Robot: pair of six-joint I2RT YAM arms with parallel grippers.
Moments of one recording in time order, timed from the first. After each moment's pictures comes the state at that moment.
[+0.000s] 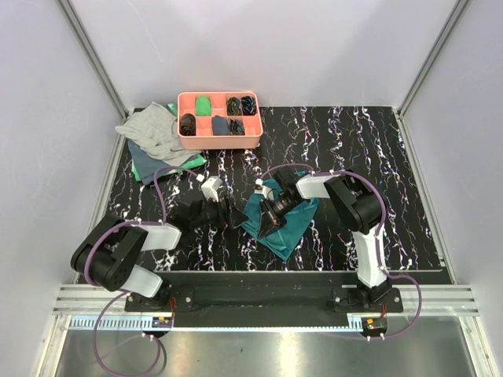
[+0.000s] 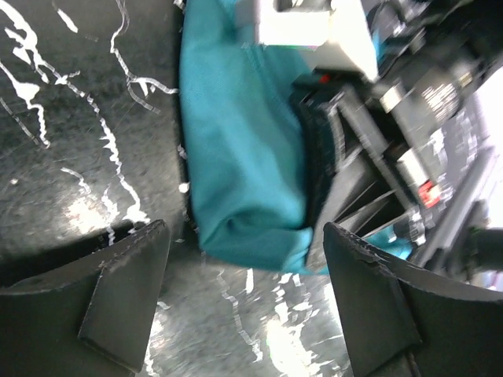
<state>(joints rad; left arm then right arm) -0.47 1.45 0.34 0.64 0.43 -0.58 0.58 2.10 1.17 -0.41 -0.99 0.18</state>
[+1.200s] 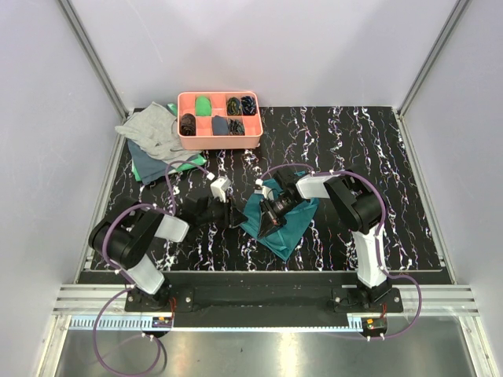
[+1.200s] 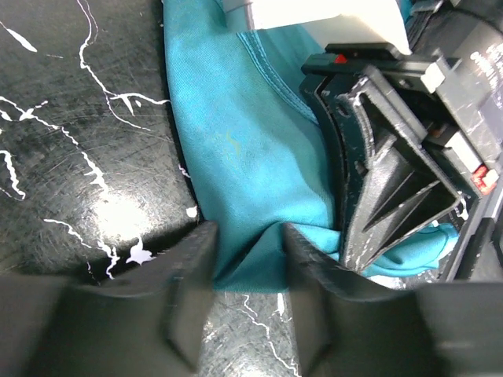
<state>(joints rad) -0.47 1.63 0.41 0.70 0.51 -0.43 0.58 2.11 1.17 -0.41 -0.99 0.18</state>
